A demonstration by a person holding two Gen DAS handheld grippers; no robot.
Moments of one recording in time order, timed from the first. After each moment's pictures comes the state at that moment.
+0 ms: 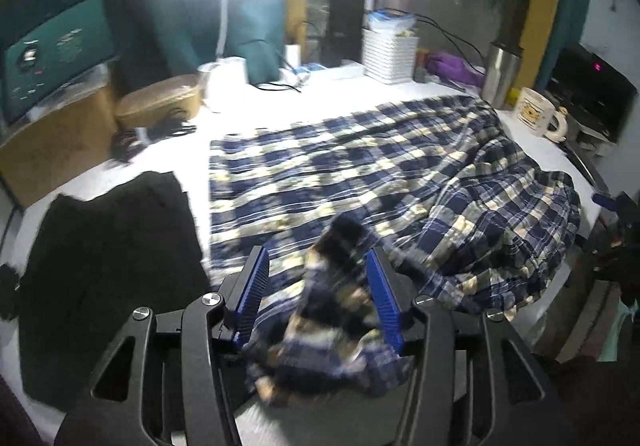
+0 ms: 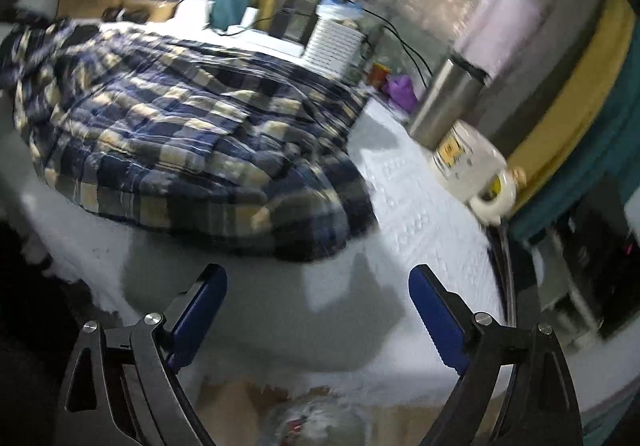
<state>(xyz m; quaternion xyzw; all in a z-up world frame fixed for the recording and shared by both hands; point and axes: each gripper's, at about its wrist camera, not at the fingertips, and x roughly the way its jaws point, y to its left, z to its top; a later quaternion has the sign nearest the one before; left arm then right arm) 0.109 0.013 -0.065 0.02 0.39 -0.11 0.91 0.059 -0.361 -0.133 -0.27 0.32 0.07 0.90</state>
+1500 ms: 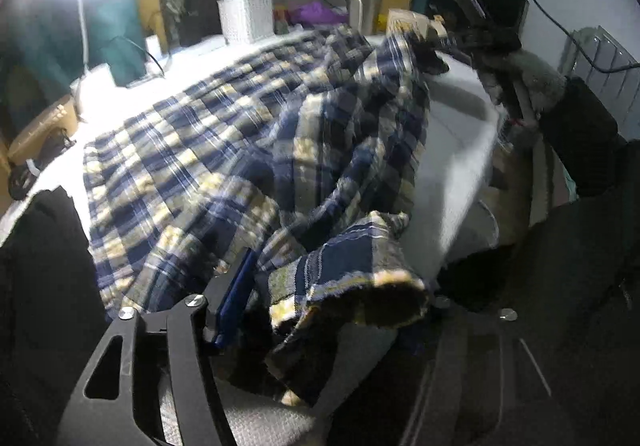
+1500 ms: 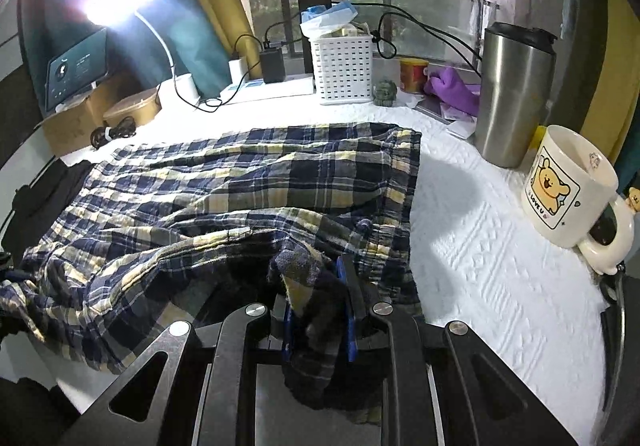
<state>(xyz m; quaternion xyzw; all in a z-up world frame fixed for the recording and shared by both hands) 0.054 -0.020 -0.106 0.11 0.38 -0.30 0.87 0.204 -0.352 -0.094 -0.04 0.37 0.16 0.91</state>
